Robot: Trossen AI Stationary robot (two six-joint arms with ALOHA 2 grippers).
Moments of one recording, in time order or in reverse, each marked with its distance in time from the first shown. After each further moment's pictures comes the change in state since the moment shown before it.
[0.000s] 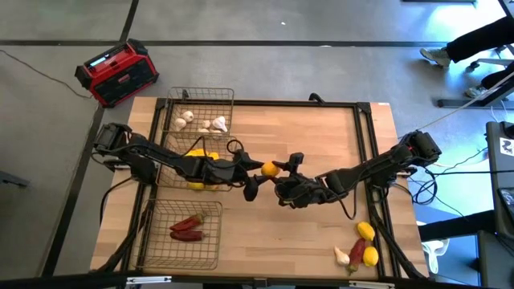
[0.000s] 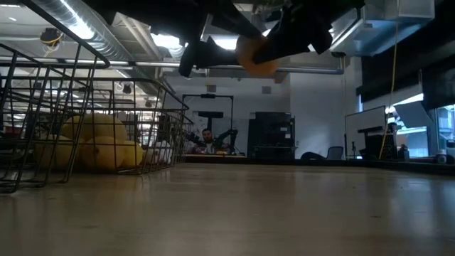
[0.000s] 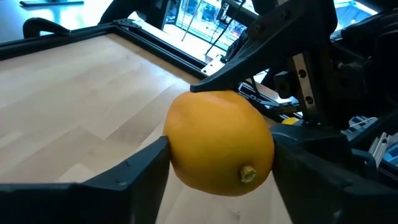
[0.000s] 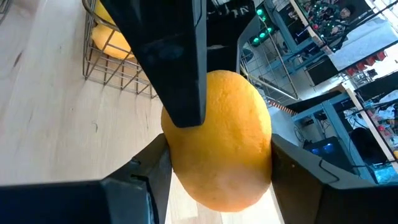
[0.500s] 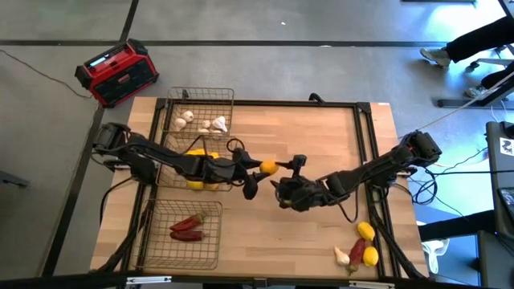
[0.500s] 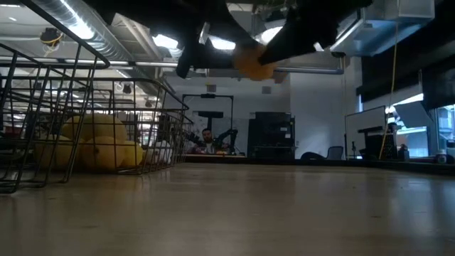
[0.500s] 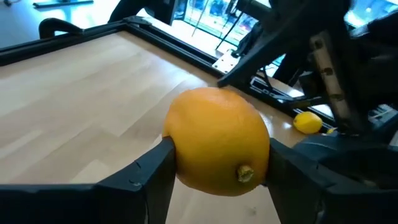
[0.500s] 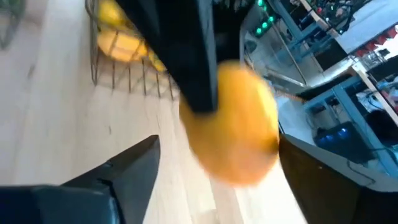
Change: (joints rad) left arm 0.001 -0.012 0.000 -0.043 -0.007 0.022; right arm 0.010 0.000 0.002 -0.053 0.013 0.150
